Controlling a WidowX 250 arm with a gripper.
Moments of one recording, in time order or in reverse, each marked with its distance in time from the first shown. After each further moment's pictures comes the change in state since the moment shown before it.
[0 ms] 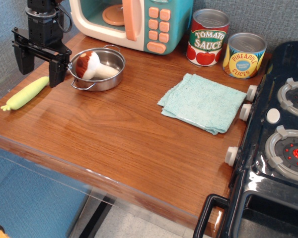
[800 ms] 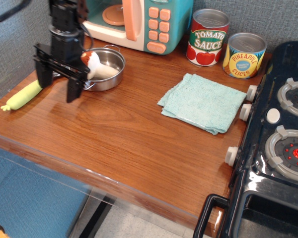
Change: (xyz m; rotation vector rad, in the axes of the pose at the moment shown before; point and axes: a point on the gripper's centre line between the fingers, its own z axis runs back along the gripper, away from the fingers) arm 0.009 -0.042 -0.016 0.025 0.024 -0.099
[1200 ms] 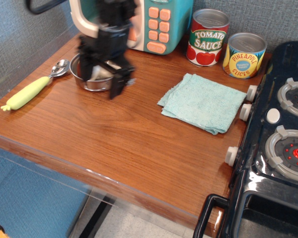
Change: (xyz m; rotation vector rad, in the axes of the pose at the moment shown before) arm 0.021 -0.074 0.051 0.025 -0.111 -0.105
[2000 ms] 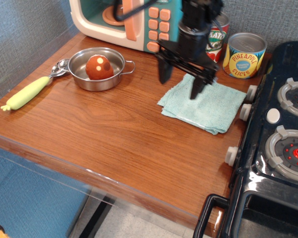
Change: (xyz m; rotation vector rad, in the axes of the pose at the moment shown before) arm 0.077 -0.092 0.008 -0.114 -0.143 0.009
